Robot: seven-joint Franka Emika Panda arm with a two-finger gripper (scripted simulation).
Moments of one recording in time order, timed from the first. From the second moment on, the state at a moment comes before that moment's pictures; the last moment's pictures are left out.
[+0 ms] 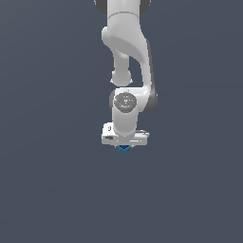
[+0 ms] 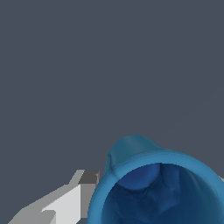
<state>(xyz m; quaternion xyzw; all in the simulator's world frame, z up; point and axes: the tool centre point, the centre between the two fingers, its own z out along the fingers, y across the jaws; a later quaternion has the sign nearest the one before) 0.026 0.012 0.070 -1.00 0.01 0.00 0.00</state>
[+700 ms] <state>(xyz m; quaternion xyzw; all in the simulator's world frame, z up) 0.092 0.013 0.087 -1.00 0.01 0.00 0.00</state>
